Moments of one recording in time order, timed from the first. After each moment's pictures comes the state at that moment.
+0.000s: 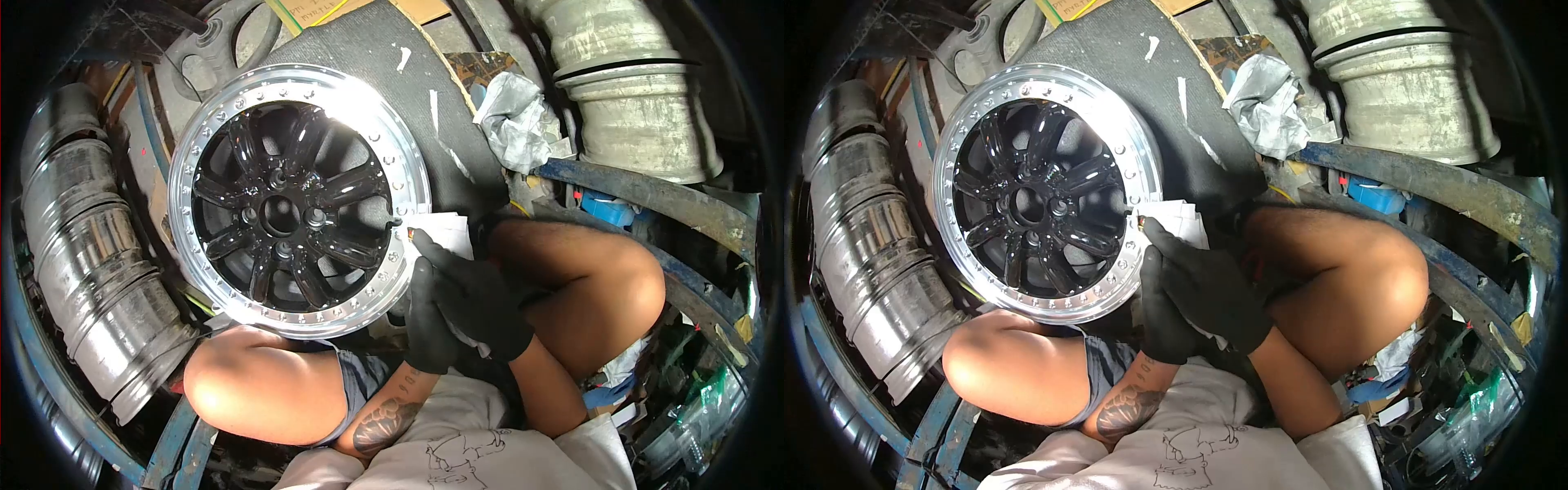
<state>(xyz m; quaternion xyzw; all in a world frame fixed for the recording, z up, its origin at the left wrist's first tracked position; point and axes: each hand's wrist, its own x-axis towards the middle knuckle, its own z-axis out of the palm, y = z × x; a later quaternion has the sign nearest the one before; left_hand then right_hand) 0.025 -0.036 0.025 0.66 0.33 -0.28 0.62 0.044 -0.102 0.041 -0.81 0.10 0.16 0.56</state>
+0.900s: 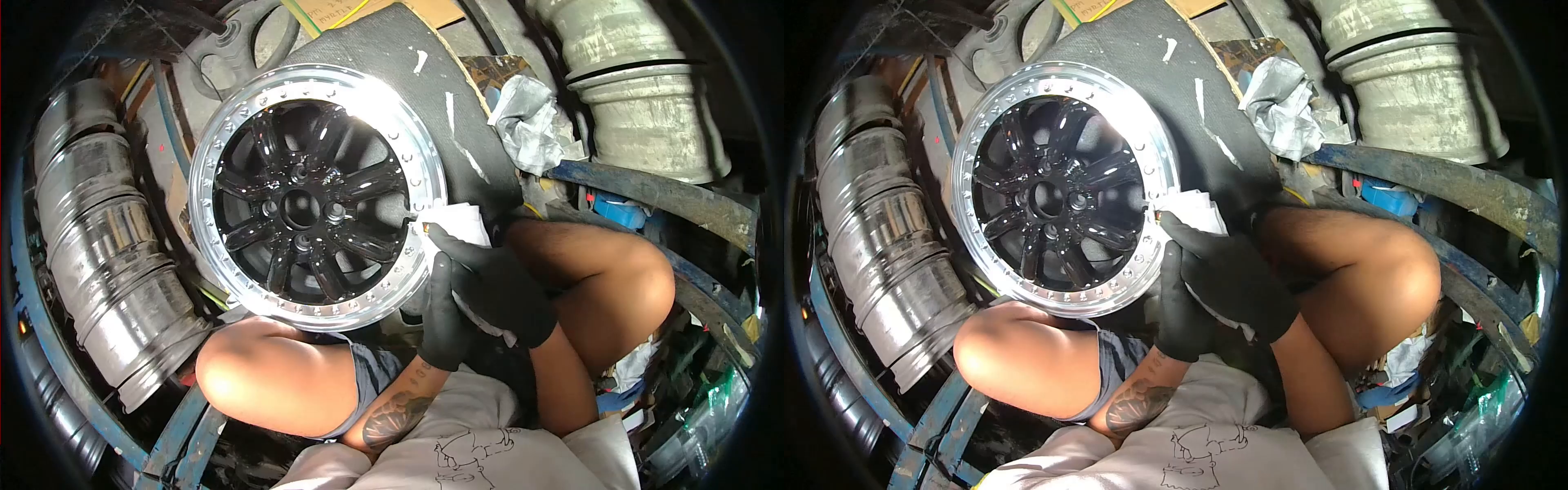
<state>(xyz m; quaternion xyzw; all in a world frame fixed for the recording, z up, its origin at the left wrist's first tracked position) 0.036 0.000 0.026 0.14 0.38 -0.34 0.85 0.061 -0.115 0.051 -0.83 0.06 0.18 0.53</state>
